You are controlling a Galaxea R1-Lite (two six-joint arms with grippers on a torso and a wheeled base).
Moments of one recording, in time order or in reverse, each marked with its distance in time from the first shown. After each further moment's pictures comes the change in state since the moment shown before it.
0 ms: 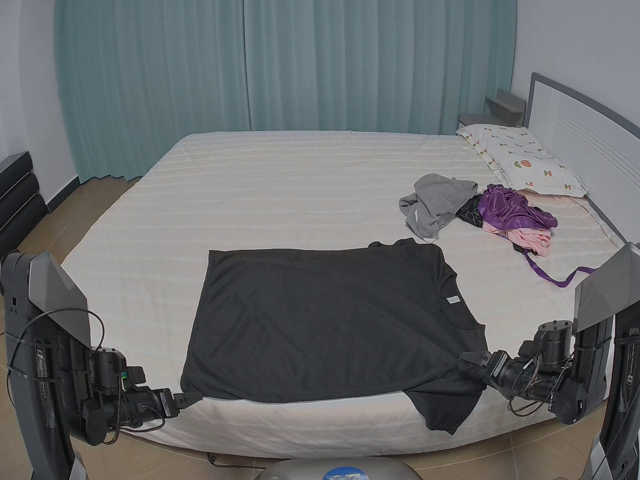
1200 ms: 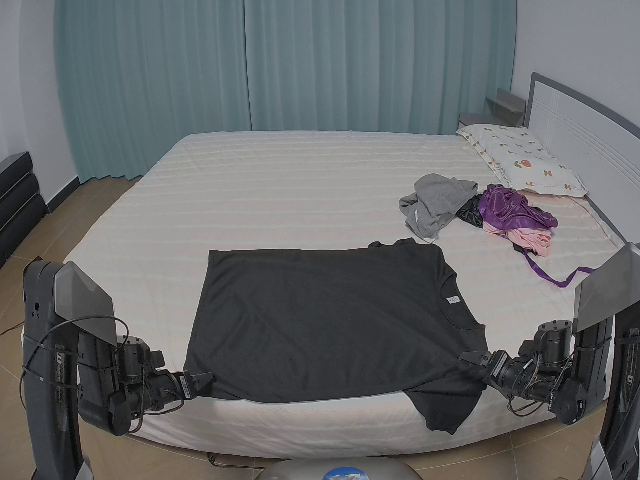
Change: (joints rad) left arm -0.078 0.097 -0.225 -0.001 0.088 -0.013; right arm 0.001 0.000 -0.001 0.000 -0.002 0.000
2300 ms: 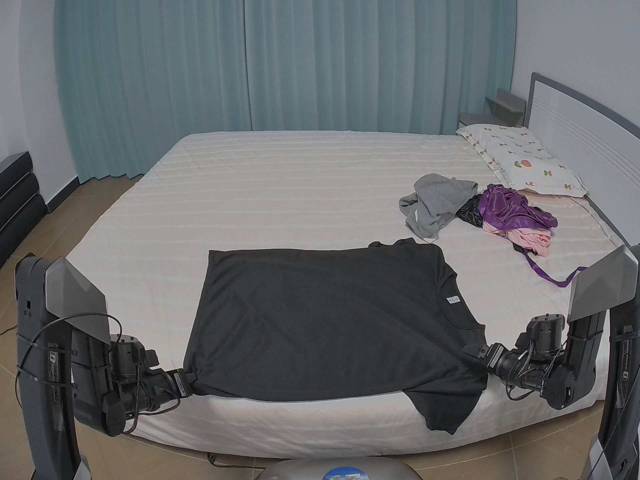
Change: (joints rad) left arm 0.012 -0.045 0.044 0.001 0.000 -0.082; right arm -0.063 0.069 -0.173 0.140 -0.045 -0.110
